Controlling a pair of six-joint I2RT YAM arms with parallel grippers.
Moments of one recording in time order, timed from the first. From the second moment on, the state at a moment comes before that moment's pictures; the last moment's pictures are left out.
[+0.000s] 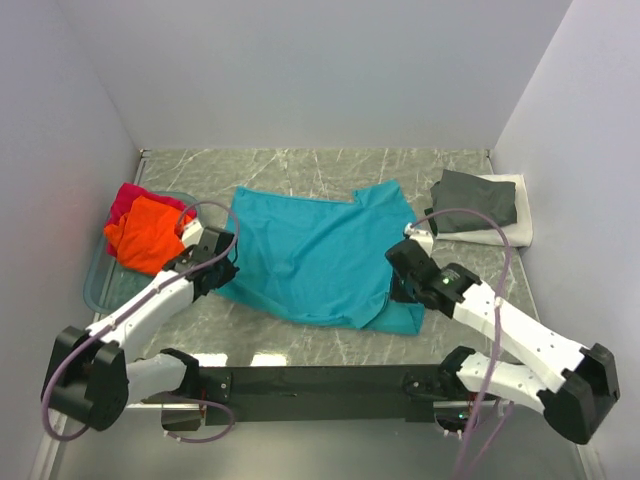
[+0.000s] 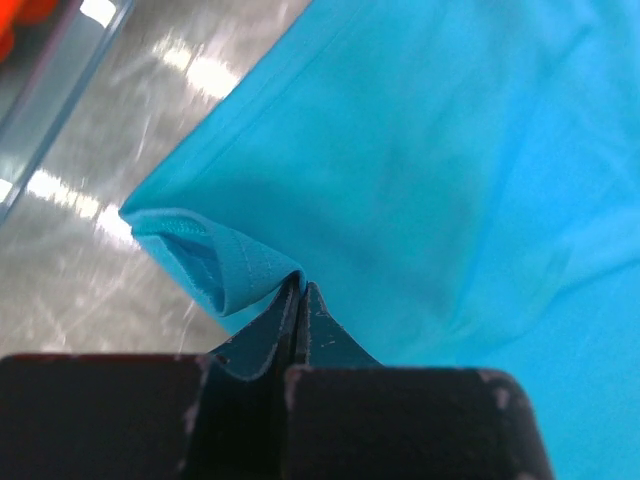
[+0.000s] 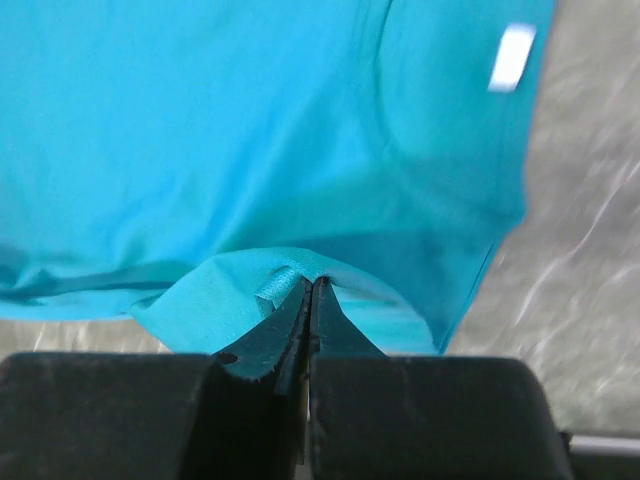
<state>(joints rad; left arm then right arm) -0.38 1.14 0.65 -0.48 -0.36 -0.95 0.71 0.99 0.76 -0.80 0.32 0.72</state>
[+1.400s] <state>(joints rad) -0.33 1.71 1.17 -0.51 -0.42 -0.68 0.38 1.52 0.97 -0.52 0.20 0.35</state>
